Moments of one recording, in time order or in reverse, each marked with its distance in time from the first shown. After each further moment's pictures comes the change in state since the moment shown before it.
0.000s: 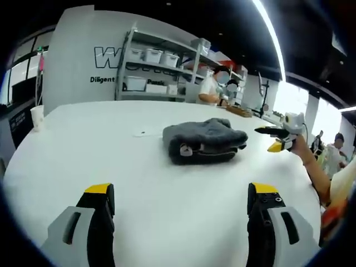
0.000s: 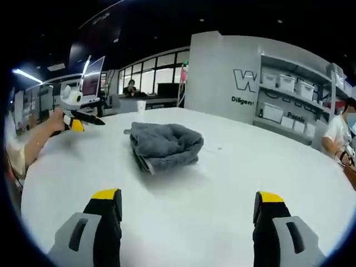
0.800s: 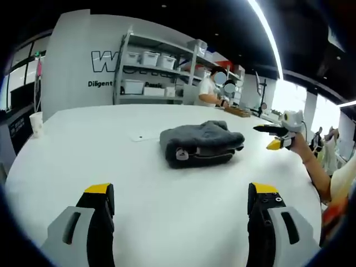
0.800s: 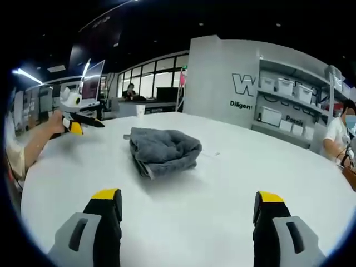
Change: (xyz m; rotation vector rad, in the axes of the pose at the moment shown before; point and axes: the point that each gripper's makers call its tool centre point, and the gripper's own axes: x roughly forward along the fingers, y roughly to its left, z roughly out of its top) left arm 0.000 -0.006 0.008 0.028 -0.016 -0.010; right arm -0.004 -0.003 0.008 -0.001 -0.033 -0.010
